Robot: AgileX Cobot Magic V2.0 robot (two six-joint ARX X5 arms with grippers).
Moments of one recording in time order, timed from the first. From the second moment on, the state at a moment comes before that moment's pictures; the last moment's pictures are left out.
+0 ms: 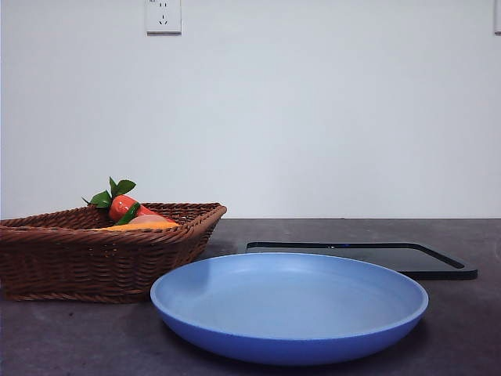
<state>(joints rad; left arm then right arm) 0.05 0.01 0.10 -0.17 0.20 -0.41 -0.13 0.01 0.11 -0.03 -0.21 0.32</state>
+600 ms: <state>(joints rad) 0.05 0.26 0.47 -0.40 0.38 -0.34 -0.13 0.24 0.47 -0.31 -0.37 0.29</state>
